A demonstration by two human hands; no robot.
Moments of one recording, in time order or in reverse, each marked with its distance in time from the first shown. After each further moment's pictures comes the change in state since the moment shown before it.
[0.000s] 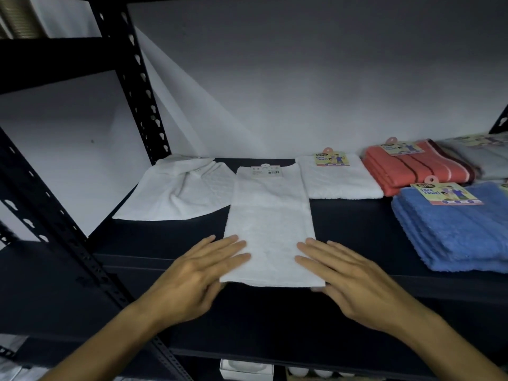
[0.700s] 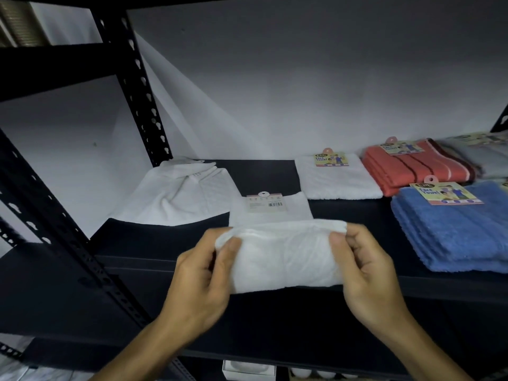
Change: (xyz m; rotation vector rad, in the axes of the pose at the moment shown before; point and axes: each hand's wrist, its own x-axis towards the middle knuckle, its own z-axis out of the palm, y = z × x) left_hand 0.030 0.082 -0.025 -0.538 0.587 -0.402; right_hand 0.017 -0.056 -0.038 1.095 0.663 0.469
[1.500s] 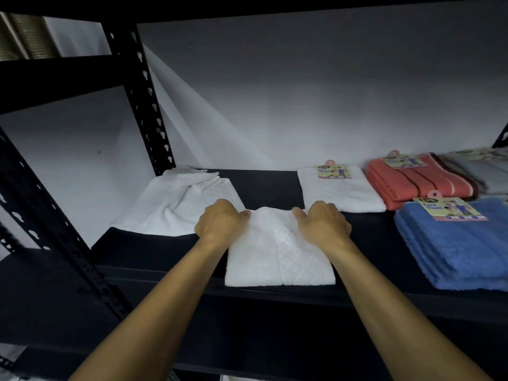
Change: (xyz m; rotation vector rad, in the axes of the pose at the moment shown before) left_hand 0.123 -0.052 0.038 0.601 -0.164 -0.760; right_hand 0.123 0.030 0.039 -1.033 -0.121 0.484
